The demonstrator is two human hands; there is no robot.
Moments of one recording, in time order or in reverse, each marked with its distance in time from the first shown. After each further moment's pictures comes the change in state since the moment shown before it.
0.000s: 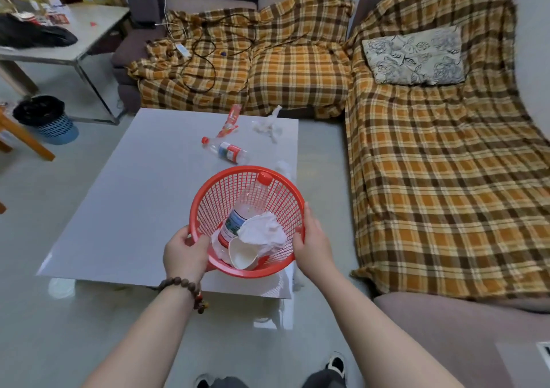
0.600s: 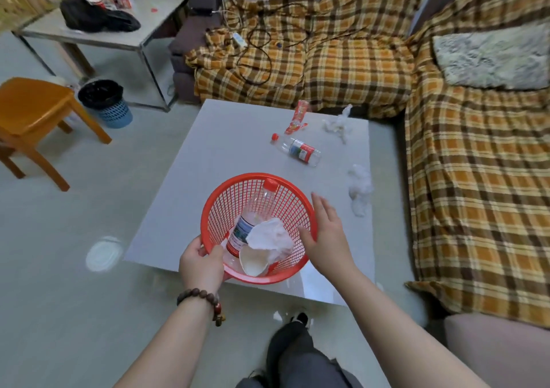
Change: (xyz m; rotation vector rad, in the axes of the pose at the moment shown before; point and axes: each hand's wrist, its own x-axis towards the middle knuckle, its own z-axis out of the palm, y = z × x) left_hand 0.114 -0.034 -0.171 -0.073 0.118 -0.128; right_hand 0.008 -0.142 0.171 -0.131 -0.071 -0.128
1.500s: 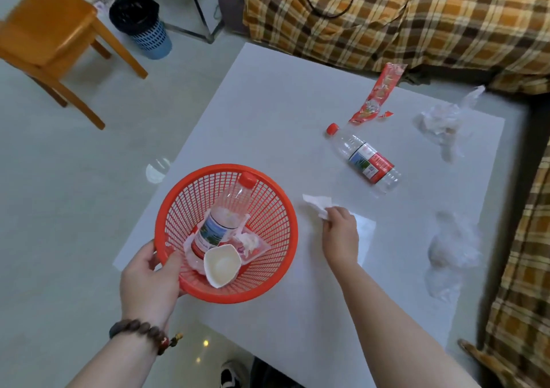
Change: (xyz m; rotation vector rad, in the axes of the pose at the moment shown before) left_hand 0.192 0.026 0.057 0.080 0.295 -0.079; right_hand 0.289 0.119 0.161 -0.040 -0.134 0.124
